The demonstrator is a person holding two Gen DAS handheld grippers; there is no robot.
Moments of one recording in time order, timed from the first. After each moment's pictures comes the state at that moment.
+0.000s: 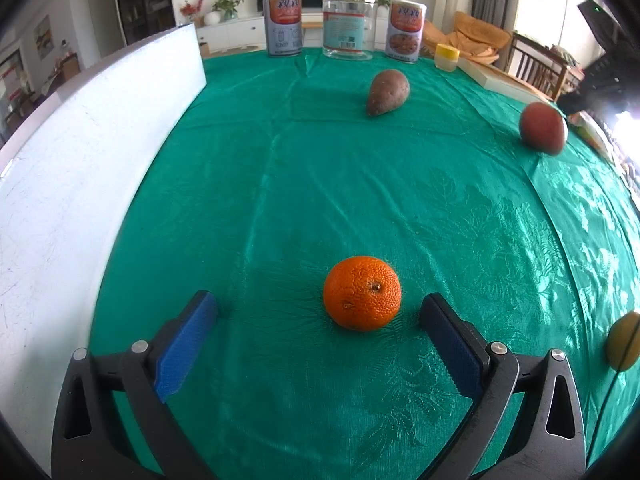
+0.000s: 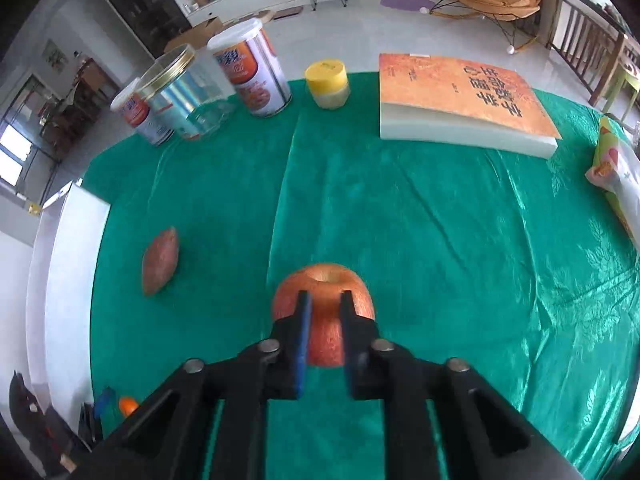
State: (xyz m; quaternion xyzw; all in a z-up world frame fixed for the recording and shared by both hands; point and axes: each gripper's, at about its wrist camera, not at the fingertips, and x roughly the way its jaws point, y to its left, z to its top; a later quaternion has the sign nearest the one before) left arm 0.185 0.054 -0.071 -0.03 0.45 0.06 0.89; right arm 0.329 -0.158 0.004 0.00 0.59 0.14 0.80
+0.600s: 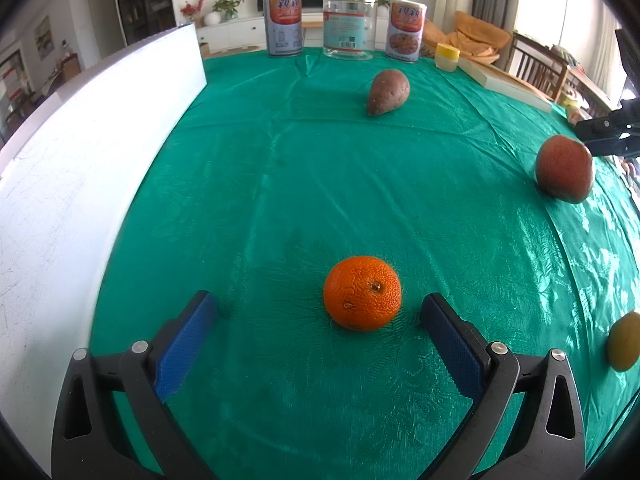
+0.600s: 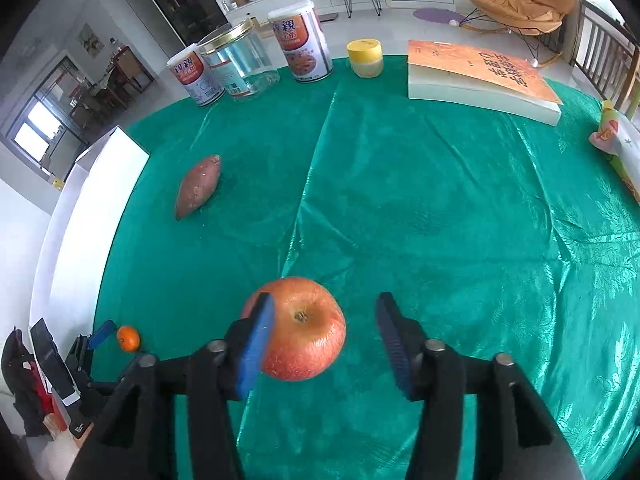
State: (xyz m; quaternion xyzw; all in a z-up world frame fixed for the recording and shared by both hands) left arm 0.186 0.054 -0.072 -0.03 0.45 0.06 0.89; right arm 0.275 -0.141 -0.012 0.00 0.55 0.20 0.81
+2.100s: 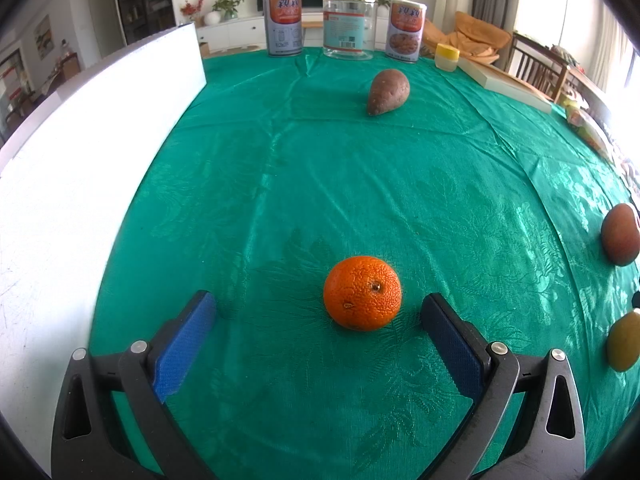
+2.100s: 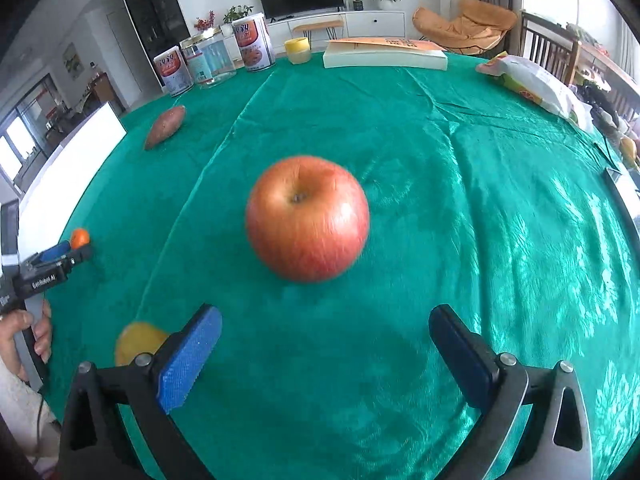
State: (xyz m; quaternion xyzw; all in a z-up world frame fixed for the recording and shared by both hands) left arm 0.186 0.054 -0.072 -0.03 0.45 0.06 0.89; right arm 0.109 -0.247 -0.063 -0.01 0.47 0.10 0.88
